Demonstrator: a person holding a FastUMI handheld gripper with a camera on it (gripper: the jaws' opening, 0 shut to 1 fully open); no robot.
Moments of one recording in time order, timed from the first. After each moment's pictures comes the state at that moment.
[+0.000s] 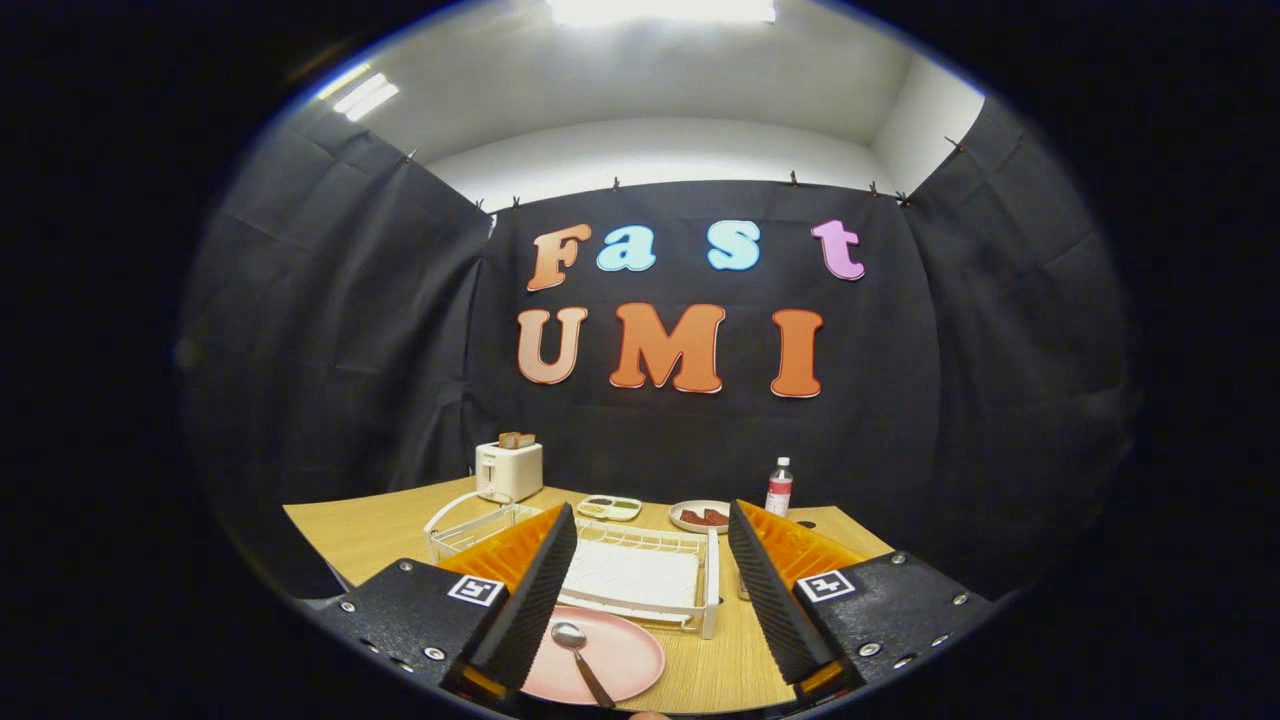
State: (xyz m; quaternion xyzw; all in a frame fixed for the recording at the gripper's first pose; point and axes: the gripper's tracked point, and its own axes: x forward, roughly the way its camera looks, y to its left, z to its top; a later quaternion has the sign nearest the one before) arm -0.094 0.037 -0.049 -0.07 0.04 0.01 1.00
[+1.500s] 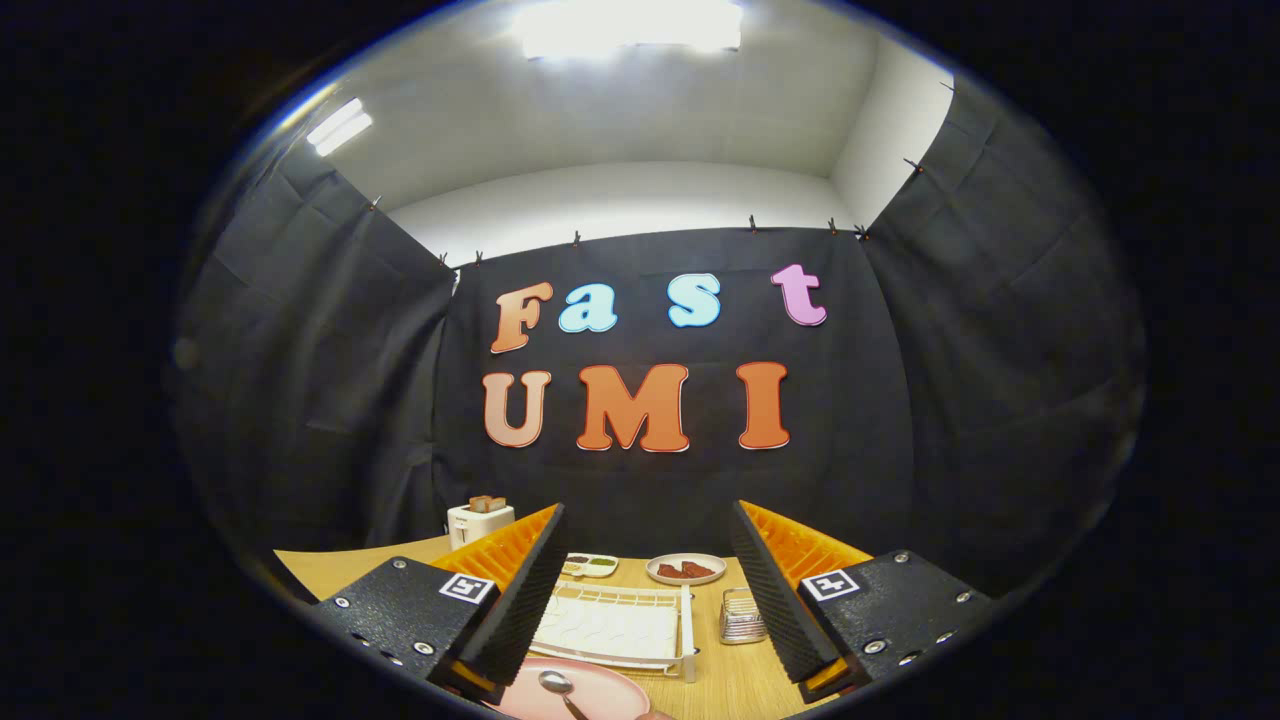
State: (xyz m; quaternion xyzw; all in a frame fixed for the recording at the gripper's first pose) arm -0.075 0.012 0.009 -0.06 -0.05 -0.04 1.00
